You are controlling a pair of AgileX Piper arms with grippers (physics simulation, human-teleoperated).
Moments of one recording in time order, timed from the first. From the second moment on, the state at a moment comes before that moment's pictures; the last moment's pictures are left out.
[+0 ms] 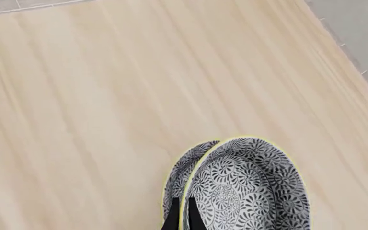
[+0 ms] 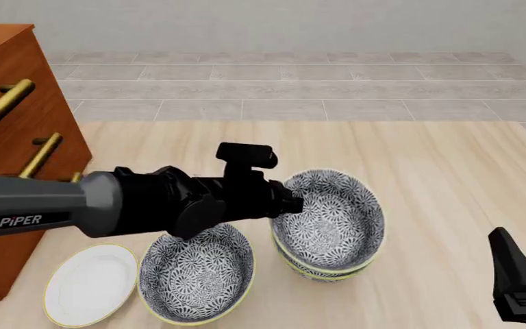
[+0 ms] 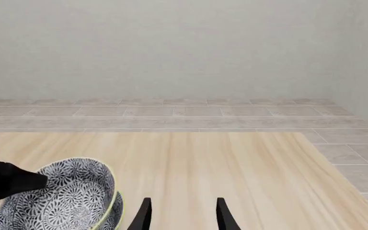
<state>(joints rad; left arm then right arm) -0.79 1.73 -0.97 -0.05 -0.43 0.00 0.01 0.00 -0.01 0.00</state>
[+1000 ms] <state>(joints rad) -0.79 1.71 -0.97 -0.05 -0.37 0.00 0.01 0.00 -0.01 0.00</state>
